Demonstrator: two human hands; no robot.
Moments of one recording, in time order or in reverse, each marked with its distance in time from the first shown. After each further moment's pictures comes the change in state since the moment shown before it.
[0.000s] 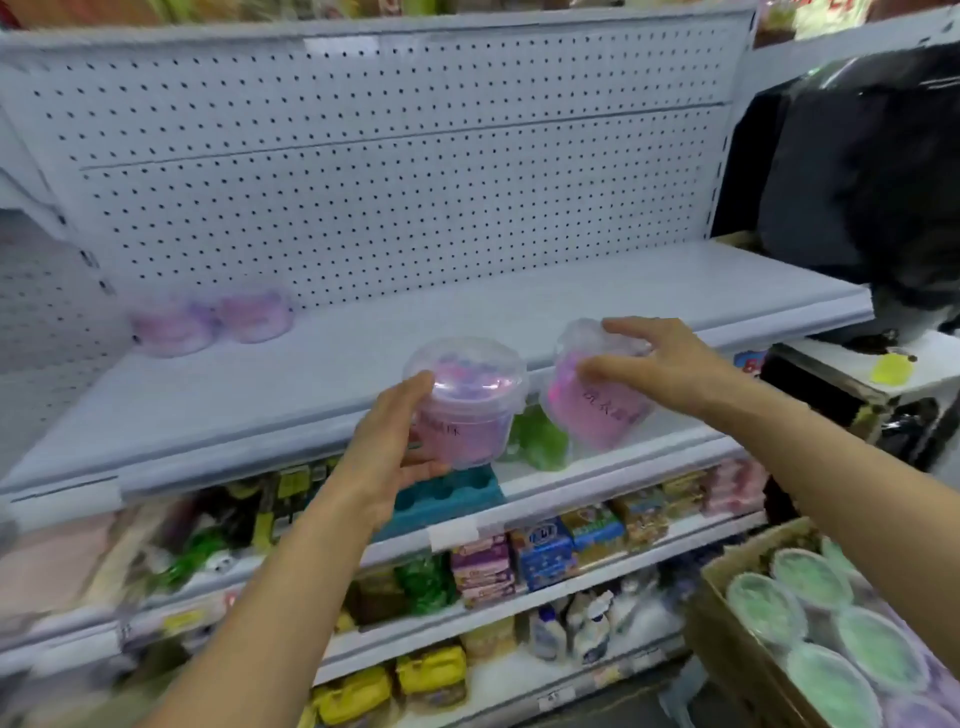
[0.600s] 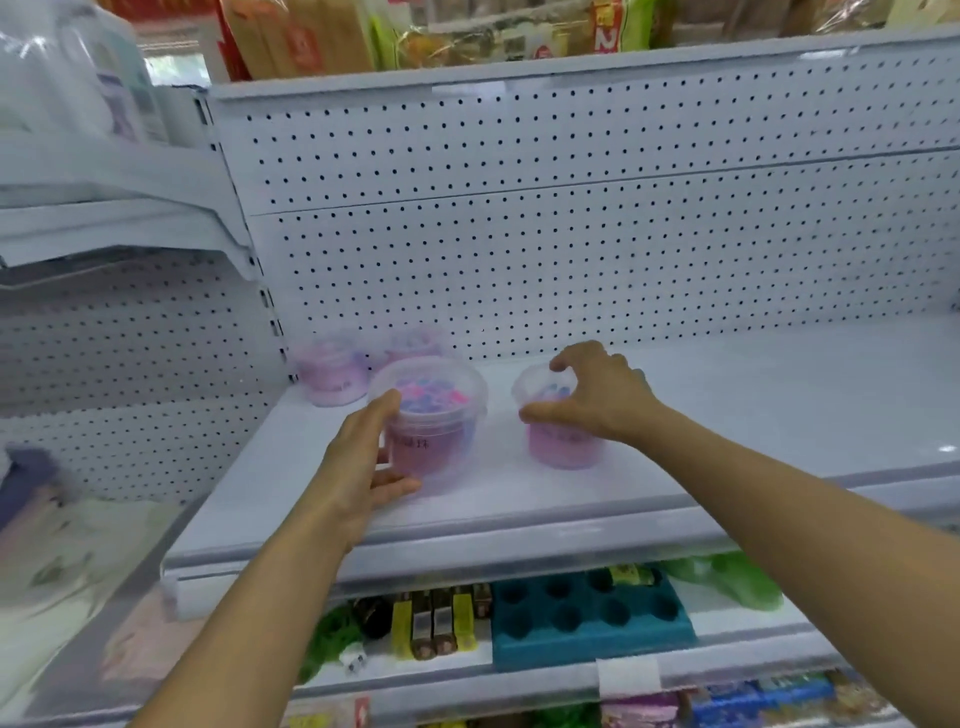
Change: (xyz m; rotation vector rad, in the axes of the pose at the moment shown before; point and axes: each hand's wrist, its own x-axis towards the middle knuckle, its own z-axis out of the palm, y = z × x) left_hand 0.110 0.046 -0.222 -0.053 0.321 0.028; right_hand 0.179 -0.131 0.229 -0.345 -0.080 -0.209
